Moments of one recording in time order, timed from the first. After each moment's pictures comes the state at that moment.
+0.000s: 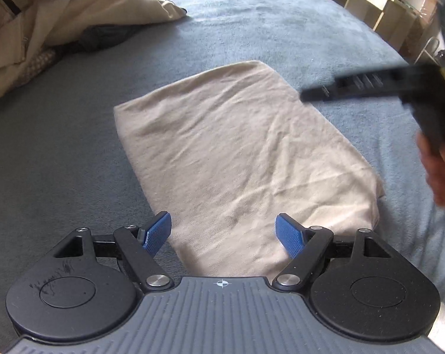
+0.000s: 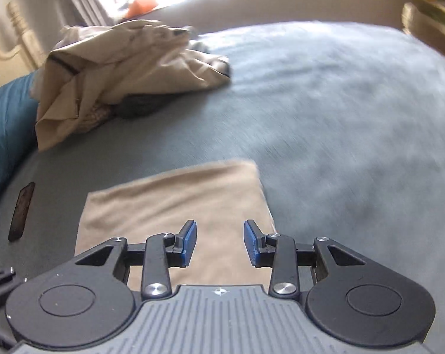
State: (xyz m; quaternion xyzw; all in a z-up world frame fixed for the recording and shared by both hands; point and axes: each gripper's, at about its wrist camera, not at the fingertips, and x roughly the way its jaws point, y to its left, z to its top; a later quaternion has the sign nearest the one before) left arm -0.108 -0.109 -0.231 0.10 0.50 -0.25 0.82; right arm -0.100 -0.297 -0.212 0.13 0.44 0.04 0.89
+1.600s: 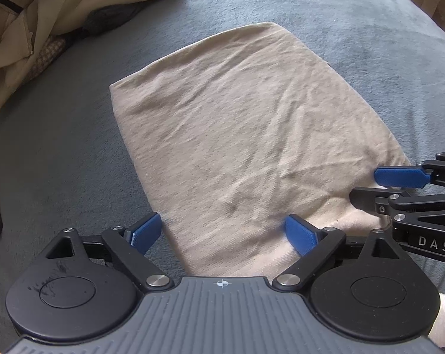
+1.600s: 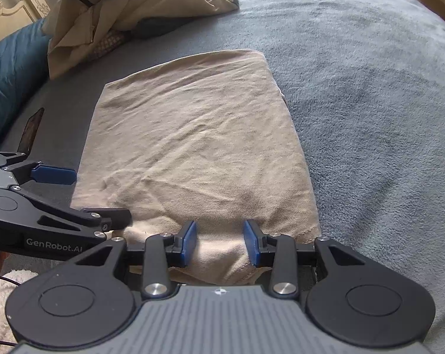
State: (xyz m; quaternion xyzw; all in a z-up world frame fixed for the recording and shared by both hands) left arm -0.110 -0.134 -0.253 0.17 0.55 -0.17 0.80; right arm -0.167 -0.275 -0.243 0.10 0.52 0.06 0.85
